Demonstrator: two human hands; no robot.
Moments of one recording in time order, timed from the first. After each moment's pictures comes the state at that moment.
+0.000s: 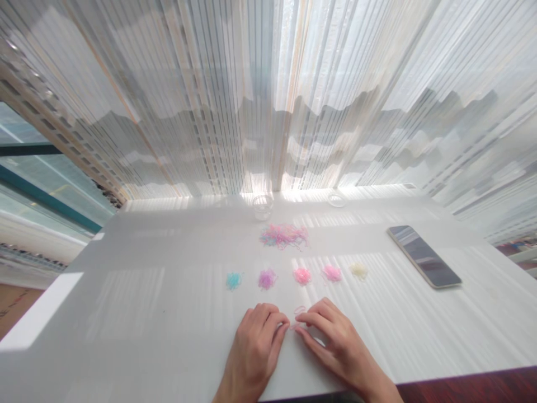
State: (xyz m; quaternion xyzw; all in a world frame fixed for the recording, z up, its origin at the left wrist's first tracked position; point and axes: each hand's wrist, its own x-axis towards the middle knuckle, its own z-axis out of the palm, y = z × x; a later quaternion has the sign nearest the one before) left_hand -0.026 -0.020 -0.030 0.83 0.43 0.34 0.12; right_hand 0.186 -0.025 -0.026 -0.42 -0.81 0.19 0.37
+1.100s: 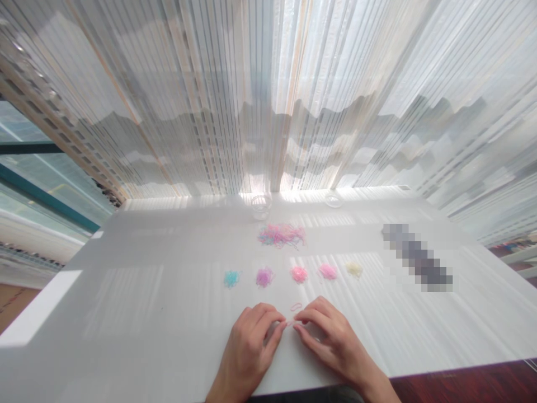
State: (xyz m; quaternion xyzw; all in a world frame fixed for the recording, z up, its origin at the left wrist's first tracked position) left_hand -0.029 -0.024 -0.023 0.81 0.43 0.35 0.17; right_hand 0.186 -0.024 -0.022 -0.42 -0.80 0.19 0.39
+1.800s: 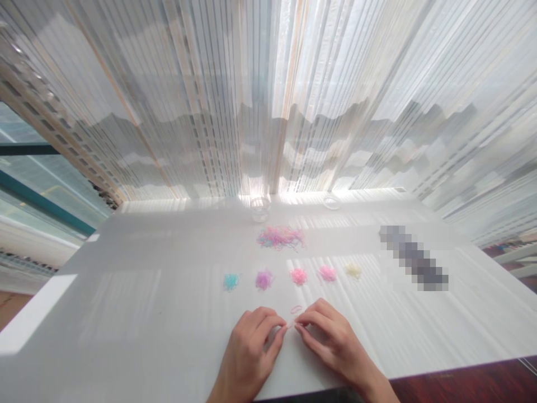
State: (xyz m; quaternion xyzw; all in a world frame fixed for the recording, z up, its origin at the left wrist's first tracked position) left_hand -0.029 -0.025 -0.024 0.82 0.43 0.36 0.16; right_hand 0.186 -0.024 -0.023 -0.42 -0.79 0.20 0.40
